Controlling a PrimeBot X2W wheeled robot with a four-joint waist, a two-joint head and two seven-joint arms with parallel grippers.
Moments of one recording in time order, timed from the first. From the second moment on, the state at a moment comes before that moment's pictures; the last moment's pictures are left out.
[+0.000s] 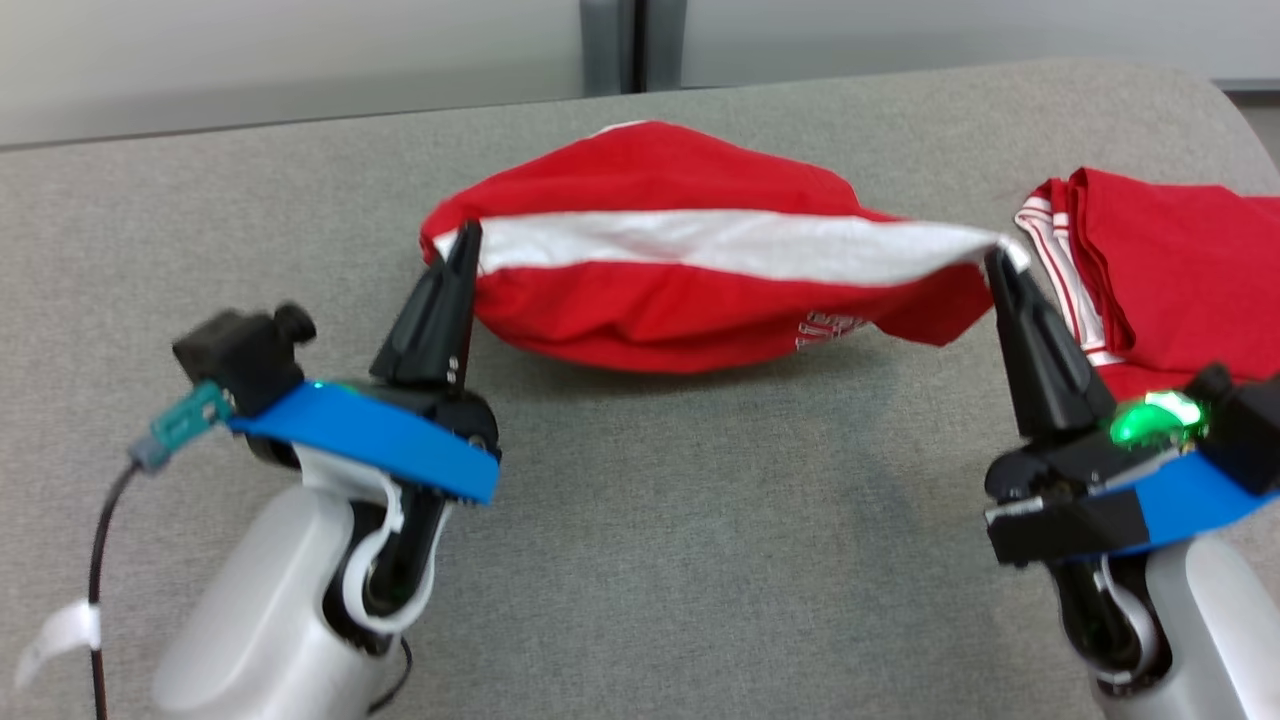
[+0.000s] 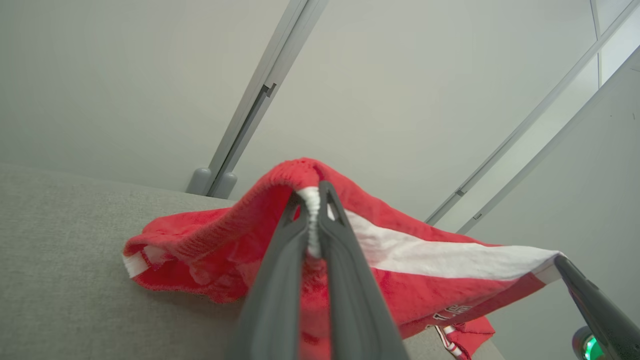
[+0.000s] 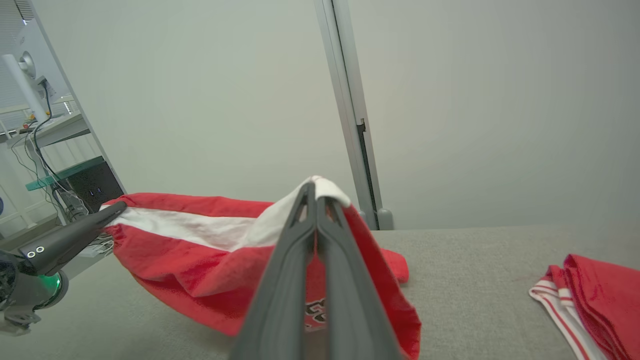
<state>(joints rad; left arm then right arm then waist) -0.49 0.29 -0.51 0.18 -0.95 -0.06 -0.16 -0.32 -0.25 0.21 0.00 0.54 0.13 -0.19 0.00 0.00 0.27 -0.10</state>
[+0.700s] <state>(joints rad) -0.05 0.37 -0.52 -0.24 -1.00 0.11 -0.18 0.09 -0.18 0.05 -0.40 0.48 0.13 -0.02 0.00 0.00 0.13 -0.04</state>
